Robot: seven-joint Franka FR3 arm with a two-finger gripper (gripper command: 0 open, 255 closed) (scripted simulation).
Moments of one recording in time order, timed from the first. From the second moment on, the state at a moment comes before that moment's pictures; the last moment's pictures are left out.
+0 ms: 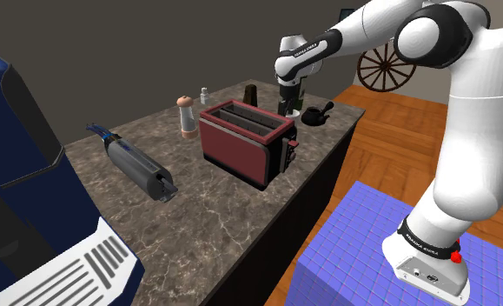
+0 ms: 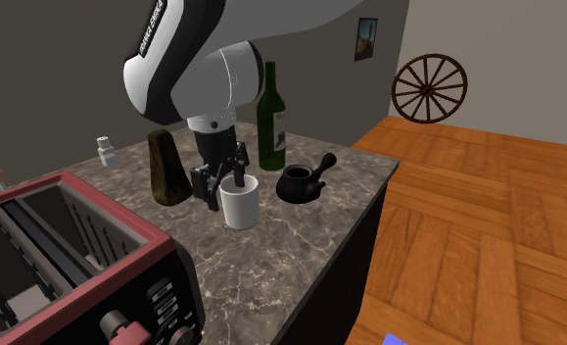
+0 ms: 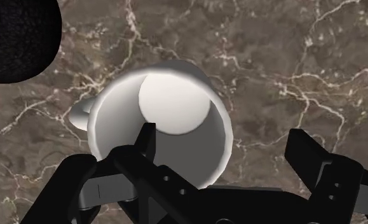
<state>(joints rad) -0.11 0.35 -0.17 -1.77 -0.01 2.10 -0.47</state>
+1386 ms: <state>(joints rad) -0.11 0.36 -0.17 -1.80 -0.01 2.13 -0.47</state>
